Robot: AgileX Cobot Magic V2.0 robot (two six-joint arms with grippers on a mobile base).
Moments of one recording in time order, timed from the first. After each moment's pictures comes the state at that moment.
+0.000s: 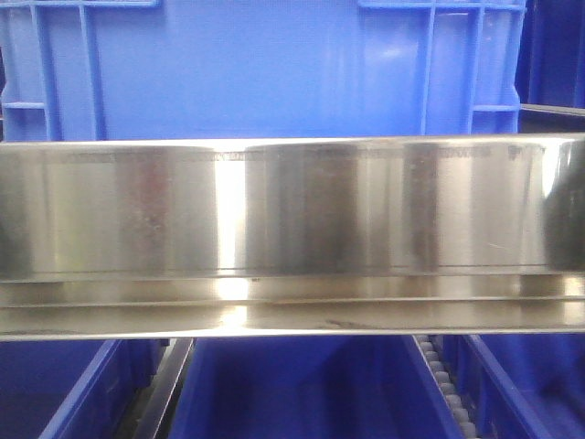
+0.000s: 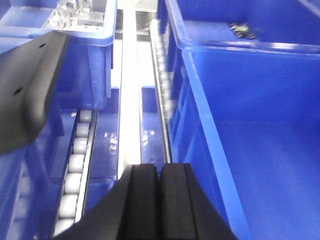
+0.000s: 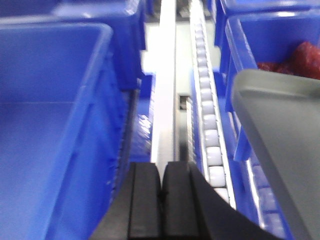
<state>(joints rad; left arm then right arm) -0.13 1.58 -1.87 0.10 0.94 -0.18 0.34 1.50 -1.71 -0.04 0.92 0.18</state>
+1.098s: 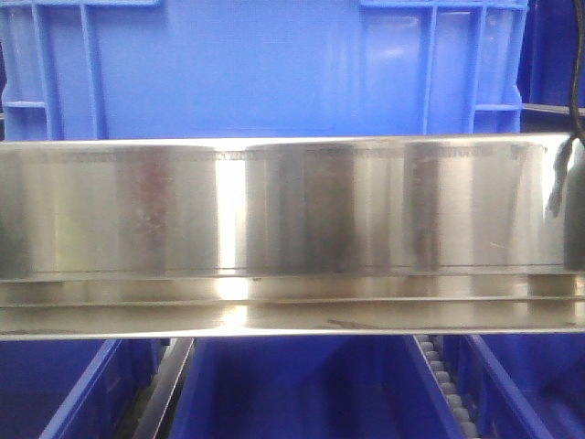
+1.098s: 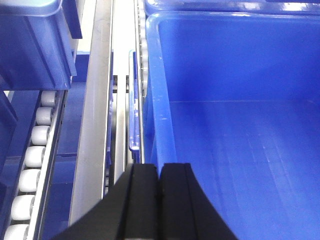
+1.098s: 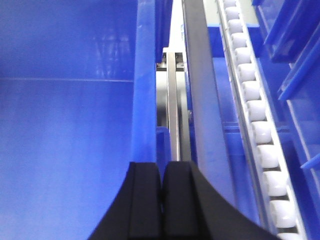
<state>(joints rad) -0.26 1.82 -2.16 0.19 1.12 -0.29 0.55 1.90 -2.13 -0.21 1.16 0.35</state>
